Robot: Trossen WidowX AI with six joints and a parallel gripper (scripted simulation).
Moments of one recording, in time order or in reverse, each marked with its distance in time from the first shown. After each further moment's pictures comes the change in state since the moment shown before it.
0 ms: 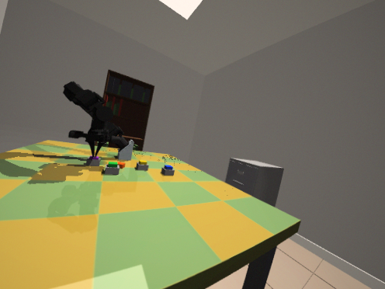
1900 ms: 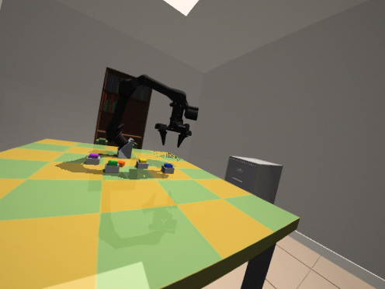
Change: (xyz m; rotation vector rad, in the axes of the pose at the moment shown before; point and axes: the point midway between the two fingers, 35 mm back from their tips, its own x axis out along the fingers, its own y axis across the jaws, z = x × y) arm -0.095 0.329 0.048 -0.031 -0.005 0.007
